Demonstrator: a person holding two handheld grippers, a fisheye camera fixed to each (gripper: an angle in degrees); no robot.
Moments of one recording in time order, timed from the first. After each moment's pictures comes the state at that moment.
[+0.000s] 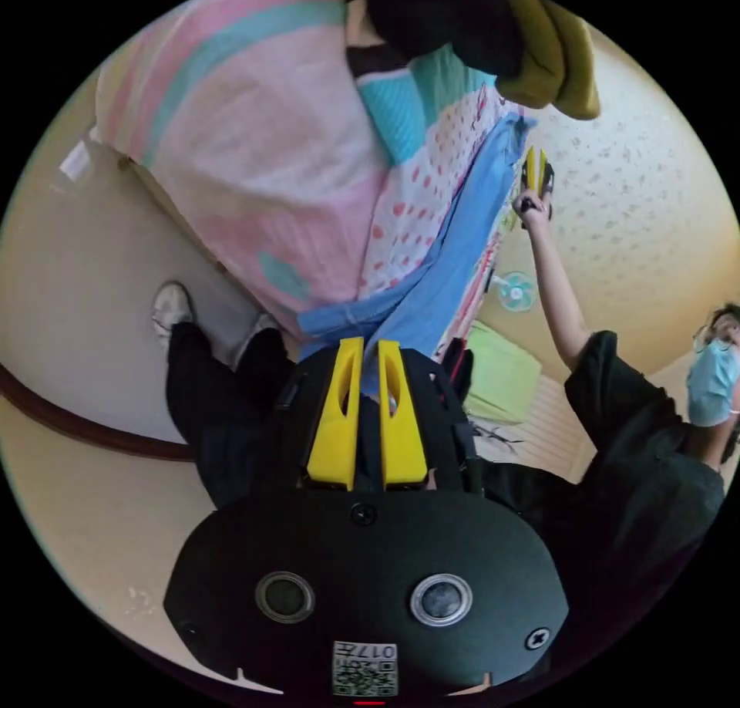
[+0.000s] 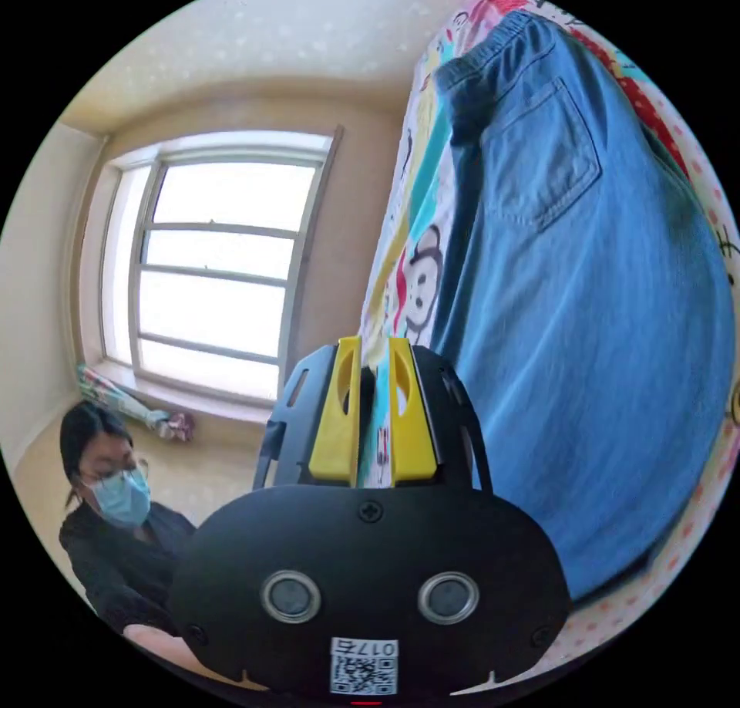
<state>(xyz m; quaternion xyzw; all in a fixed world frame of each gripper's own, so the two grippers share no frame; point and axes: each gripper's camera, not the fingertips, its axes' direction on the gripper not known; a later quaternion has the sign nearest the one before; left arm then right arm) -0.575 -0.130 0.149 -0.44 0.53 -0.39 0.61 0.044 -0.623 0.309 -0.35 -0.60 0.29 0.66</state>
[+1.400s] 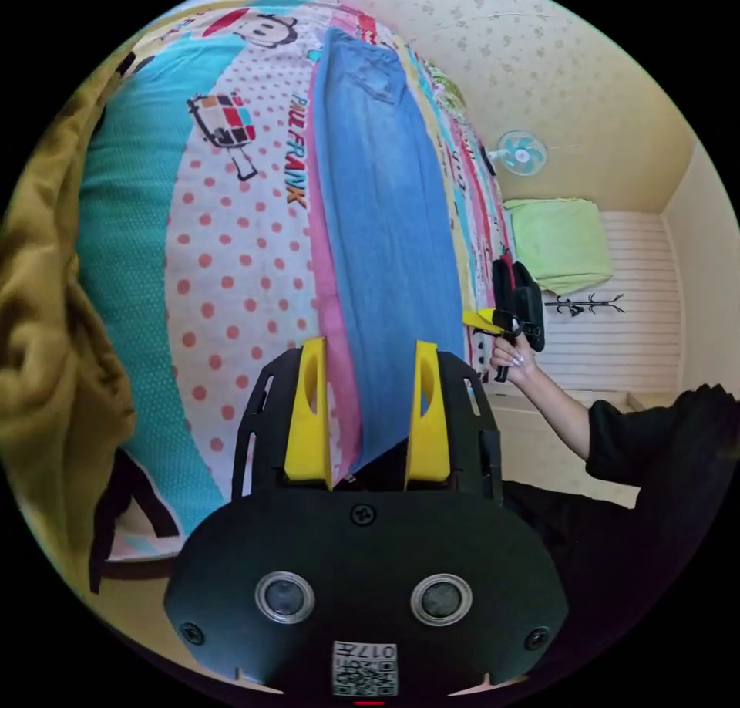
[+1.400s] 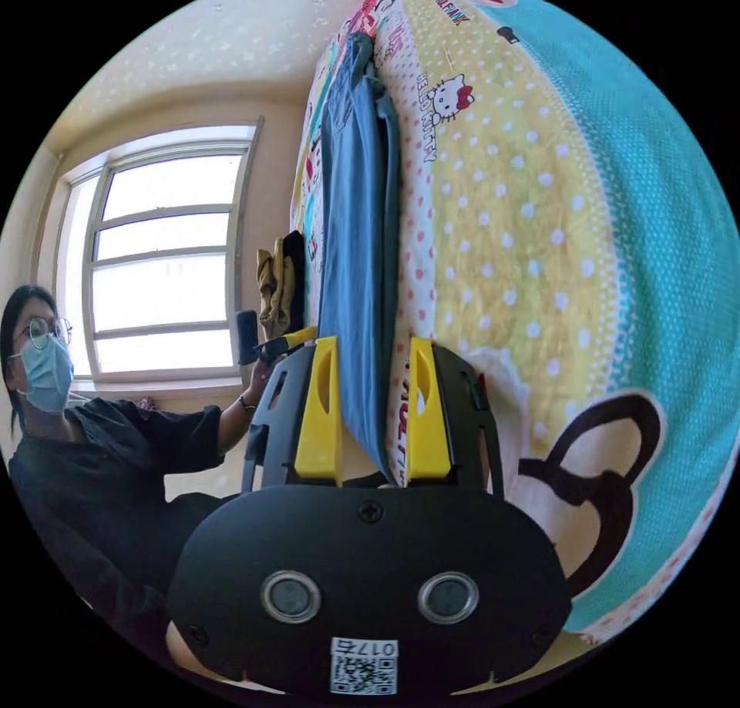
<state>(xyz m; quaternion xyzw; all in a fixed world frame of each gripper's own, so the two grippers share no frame) -0.489 -0.274 0.132 -0.37 0.57 -0.11 0.72 0.110 -0.376 0.117 -0.42 -0.51 0.38 0.64</state>
